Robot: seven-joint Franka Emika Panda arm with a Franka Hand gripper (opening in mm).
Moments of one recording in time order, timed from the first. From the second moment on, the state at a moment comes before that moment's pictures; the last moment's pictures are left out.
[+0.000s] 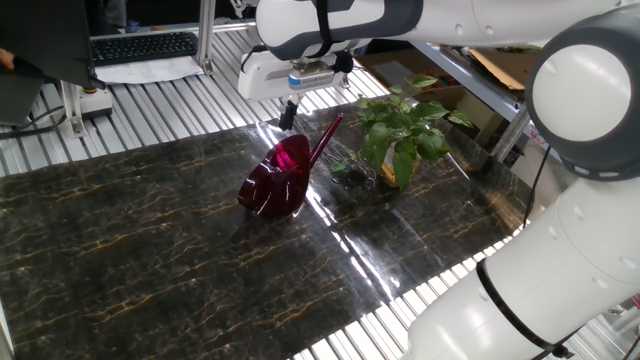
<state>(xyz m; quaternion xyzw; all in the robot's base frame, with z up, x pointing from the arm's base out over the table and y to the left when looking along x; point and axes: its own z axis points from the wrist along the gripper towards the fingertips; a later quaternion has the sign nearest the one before) 0.498 0.001 0.298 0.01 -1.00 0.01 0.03</state>
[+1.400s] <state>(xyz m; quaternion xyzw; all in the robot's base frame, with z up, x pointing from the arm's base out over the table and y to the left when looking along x) 0.503 -0.010 0.270 -0.03 -1.00 0.01 0.02</state>
